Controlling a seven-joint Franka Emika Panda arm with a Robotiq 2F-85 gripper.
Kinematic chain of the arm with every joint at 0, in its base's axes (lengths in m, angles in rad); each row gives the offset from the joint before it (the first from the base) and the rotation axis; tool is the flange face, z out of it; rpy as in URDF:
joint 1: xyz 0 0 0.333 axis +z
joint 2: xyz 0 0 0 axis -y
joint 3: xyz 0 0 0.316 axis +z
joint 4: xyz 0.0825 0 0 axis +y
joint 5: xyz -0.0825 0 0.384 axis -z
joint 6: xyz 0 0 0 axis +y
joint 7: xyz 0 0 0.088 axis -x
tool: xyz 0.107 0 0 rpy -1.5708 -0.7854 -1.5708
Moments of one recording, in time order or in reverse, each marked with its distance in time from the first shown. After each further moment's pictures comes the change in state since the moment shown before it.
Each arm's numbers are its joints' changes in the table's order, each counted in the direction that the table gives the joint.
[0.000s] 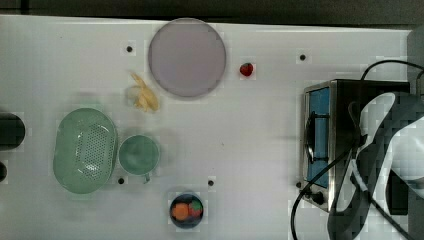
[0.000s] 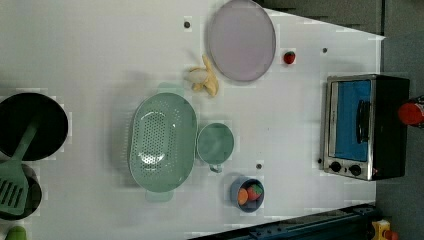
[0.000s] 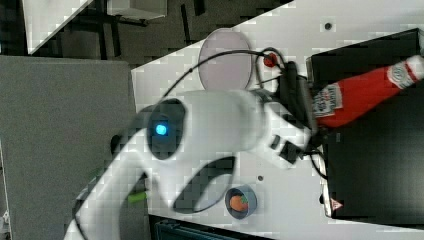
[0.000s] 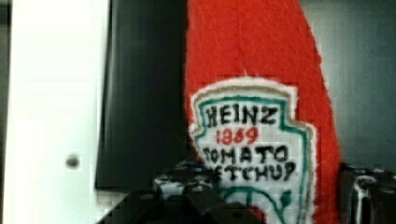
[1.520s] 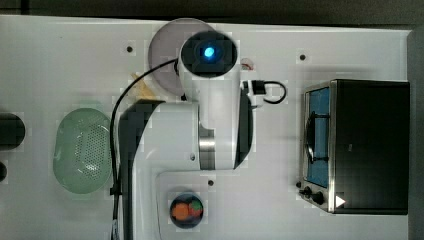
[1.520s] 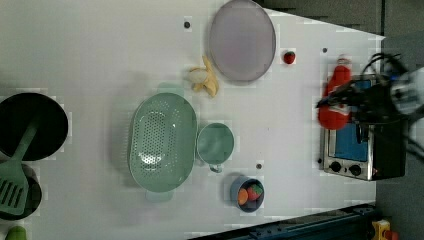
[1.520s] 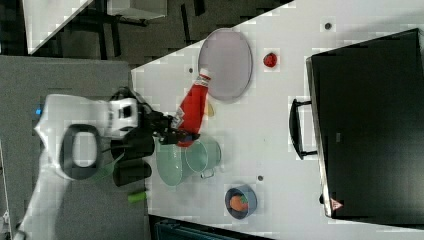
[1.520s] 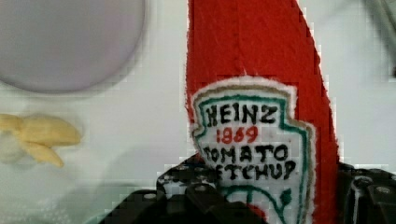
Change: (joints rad) arm 0.291 0.245 0.438 0.263 0.189 0.140 0.010
